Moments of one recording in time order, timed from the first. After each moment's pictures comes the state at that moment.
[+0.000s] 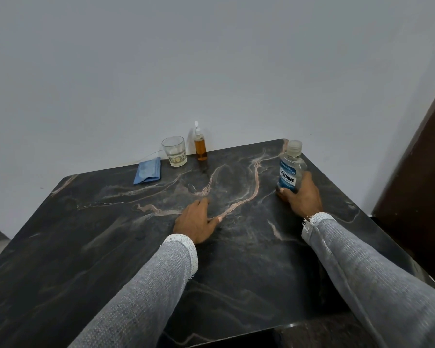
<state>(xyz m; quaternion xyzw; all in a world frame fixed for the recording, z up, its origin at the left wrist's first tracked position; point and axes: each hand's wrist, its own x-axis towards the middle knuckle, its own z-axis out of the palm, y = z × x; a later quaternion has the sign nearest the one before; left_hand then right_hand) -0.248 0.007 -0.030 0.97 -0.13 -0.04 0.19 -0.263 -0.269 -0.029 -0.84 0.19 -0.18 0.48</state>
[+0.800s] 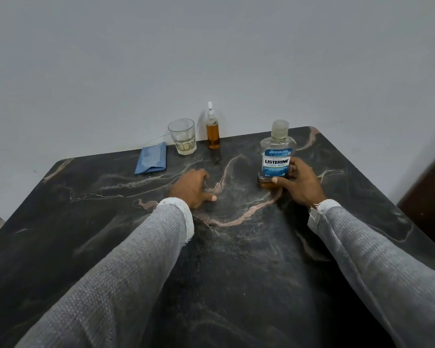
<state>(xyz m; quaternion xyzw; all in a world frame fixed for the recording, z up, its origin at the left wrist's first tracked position) -0.141 0.033 -0.011 0.98 -0.10 -0.09 0.16 -0.179 -0.236 -0.043 -0.83 0.06 -0.11 0.54</state>
